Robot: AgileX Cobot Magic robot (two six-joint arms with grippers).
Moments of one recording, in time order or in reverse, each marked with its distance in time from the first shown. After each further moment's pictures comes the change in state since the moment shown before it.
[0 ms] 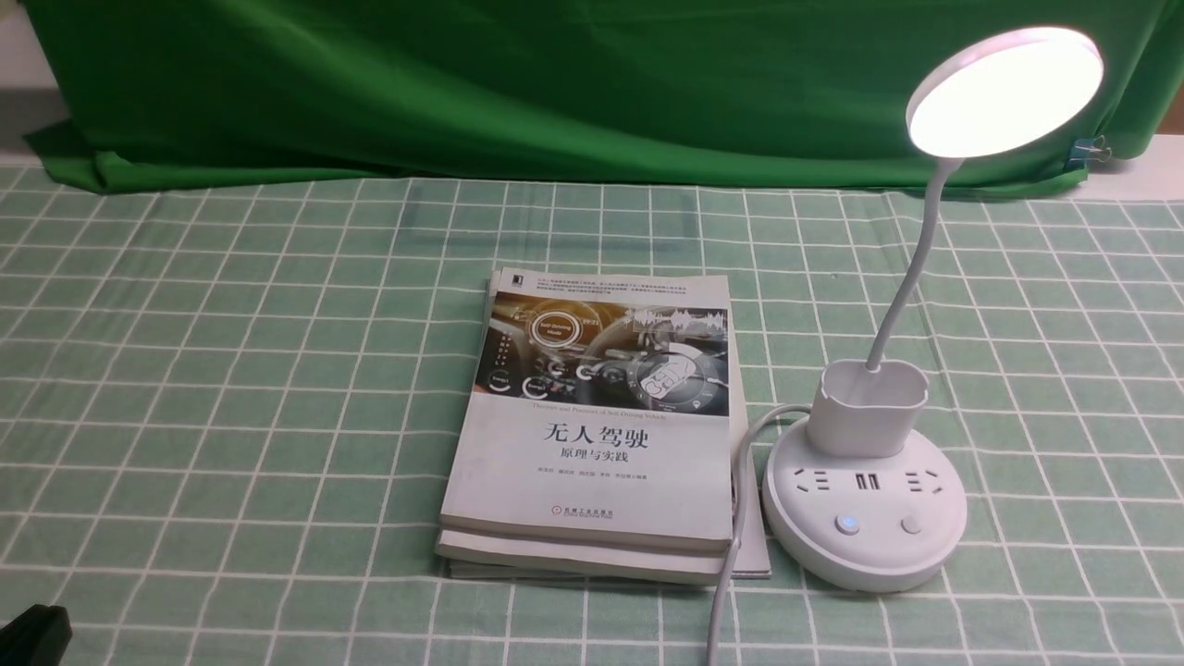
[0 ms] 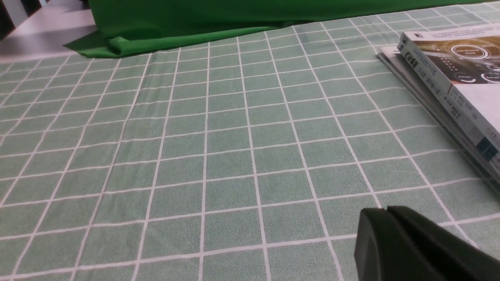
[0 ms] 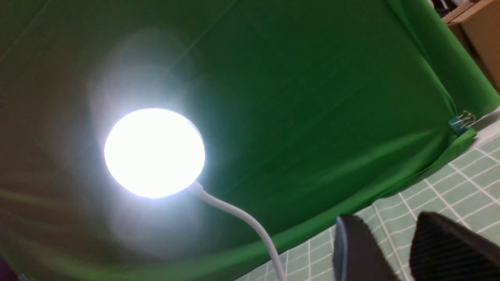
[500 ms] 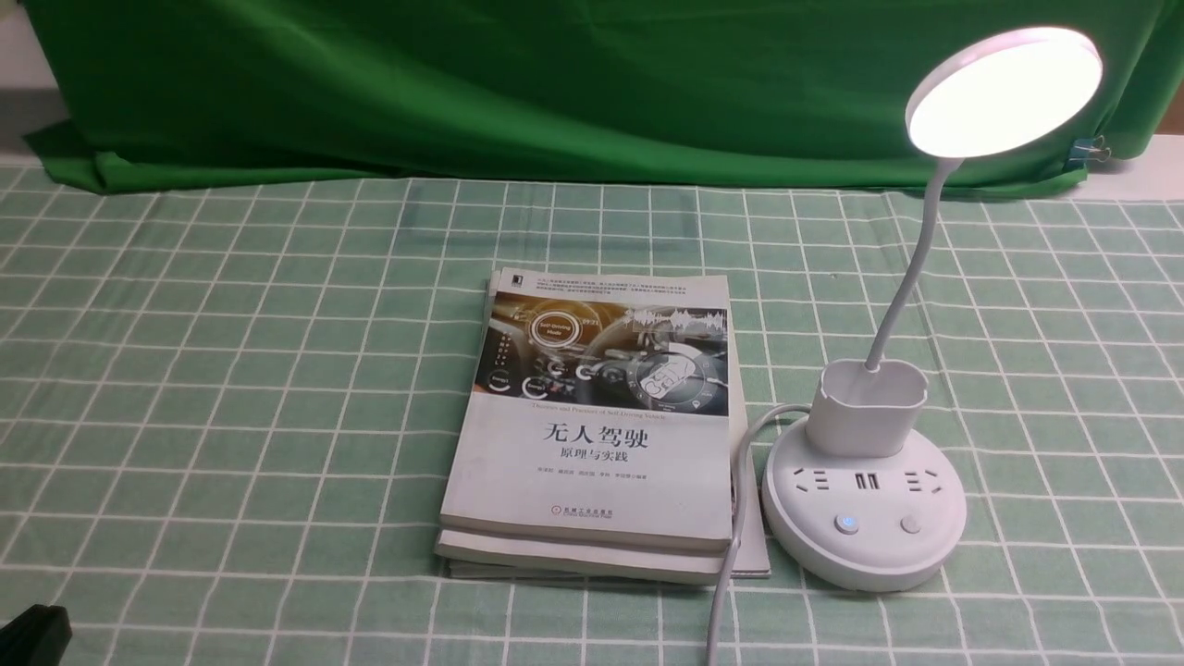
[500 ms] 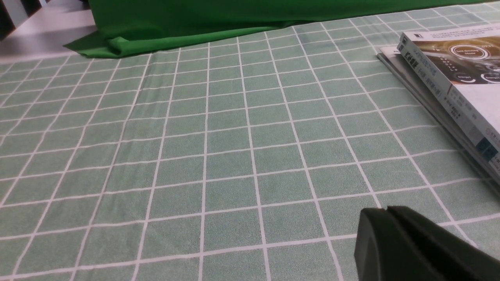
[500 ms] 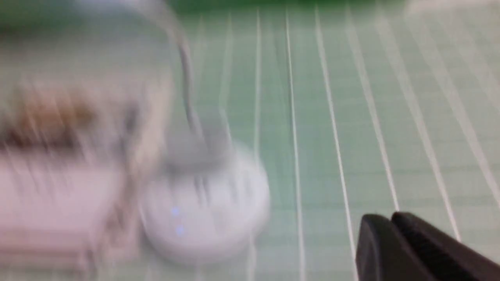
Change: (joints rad) right arm 0.000 0.671 -0.669 0.001 0.911 -0.520; left arm 0.000 0.000 0.000 0.000 0.000 0.000
